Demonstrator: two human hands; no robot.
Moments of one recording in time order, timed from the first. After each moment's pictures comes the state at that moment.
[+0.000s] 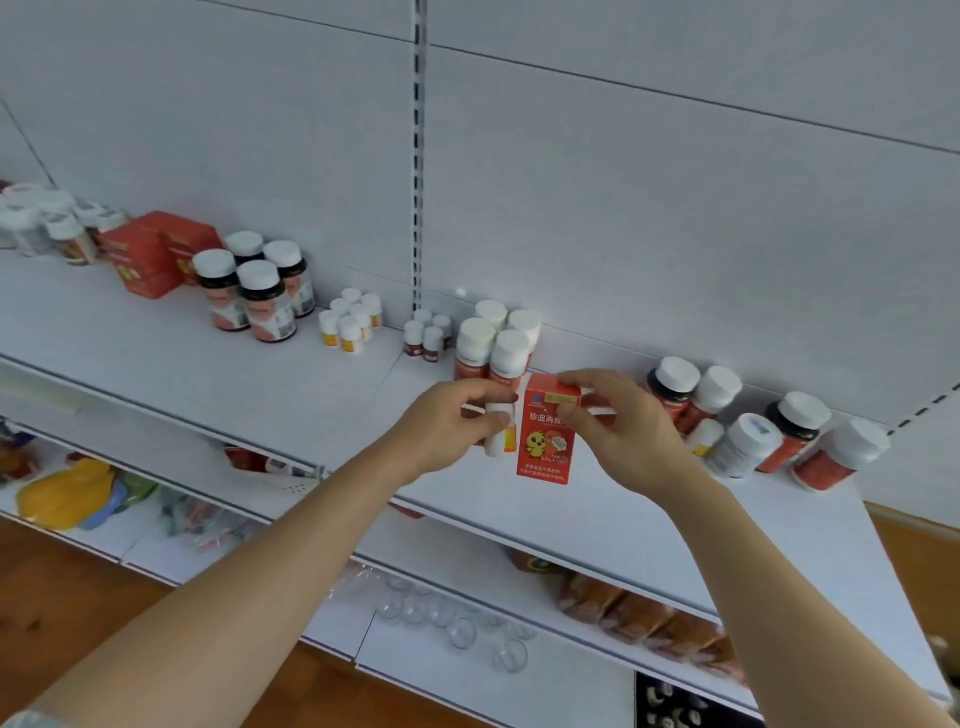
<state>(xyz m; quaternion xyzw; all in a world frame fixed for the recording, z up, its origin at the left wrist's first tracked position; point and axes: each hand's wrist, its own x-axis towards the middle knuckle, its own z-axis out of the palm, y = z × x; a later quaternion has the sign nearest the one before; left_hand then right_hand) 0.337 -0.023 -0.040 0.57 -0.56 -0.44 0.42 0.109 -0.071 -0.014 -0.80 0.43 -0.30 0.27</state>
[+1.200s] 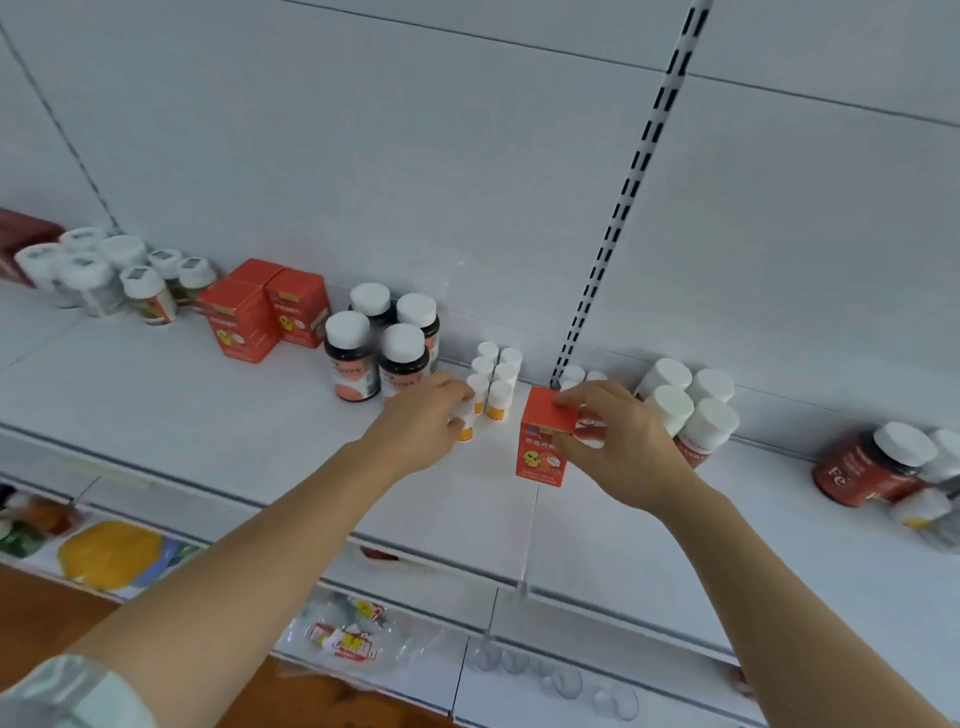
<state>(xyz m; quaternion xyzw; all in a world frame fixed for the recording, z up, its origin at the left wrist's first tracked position) 0.625 -0.096 -0.077 0.65 -0.72 -0.13 0.18 0.366 -0.112 -0.037 -0.82 0.43 -0.27 0.24</state>
